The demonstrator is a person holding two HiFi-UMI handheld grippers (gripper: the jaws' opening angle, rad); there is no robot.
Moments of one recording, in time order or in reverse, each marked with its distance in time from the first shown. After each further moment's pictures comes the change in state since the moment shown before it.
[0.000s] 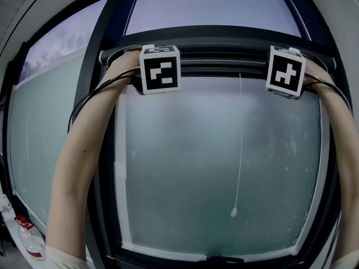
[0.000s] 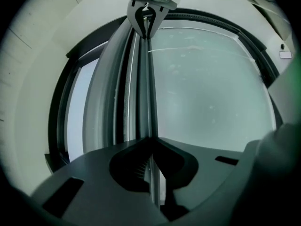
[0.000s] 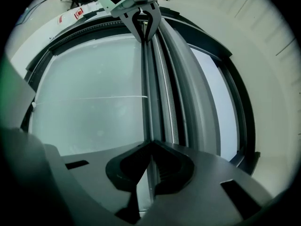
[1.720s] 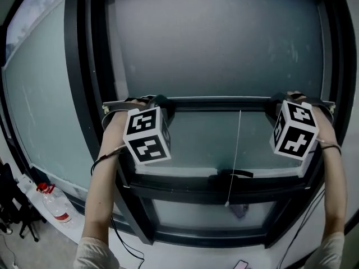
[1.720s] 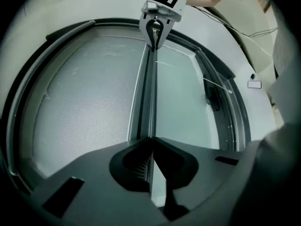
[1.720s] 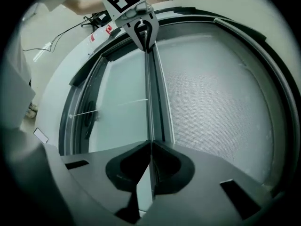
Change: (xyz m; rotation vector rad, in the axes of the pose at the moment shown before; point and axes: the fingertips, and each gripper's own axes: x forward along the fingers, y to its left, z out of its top) left arm -0.063 -0.369 0.016 -0.135 -0.138 -0.407; right arm -0.065 0.362 -0.023 0.014 -0.057 0.465
